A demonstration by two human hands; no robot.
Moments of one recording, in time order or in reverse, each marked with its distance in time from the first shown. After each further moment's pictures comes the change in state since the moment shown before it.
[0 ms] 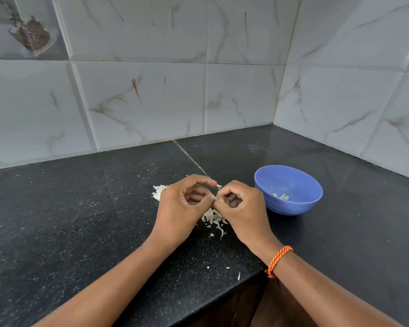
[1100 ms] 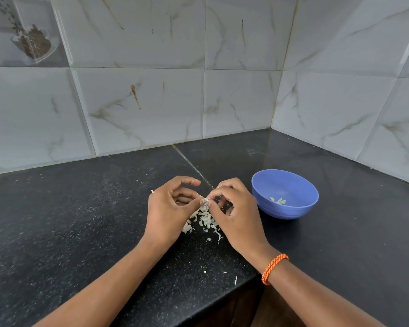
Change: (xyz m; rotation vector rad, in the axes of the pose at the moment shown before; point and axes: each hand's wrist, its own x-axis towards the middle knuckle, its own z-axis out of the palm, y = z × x) left_hand 0.005 -0.008 -0.010 0.029 0.112 -0.063; right_hand -0.002 -0.004 0.001 -0.201 -0.036 -0.079
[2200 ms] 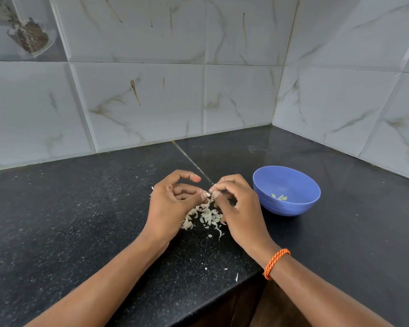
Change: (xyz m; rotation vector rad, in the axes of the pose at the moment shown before) left_hand -0.003 0.011 0.000 -0.255 -0.071 -0.124; right_hand 0.002 0.005 0.000 0.138 0.005 0.055
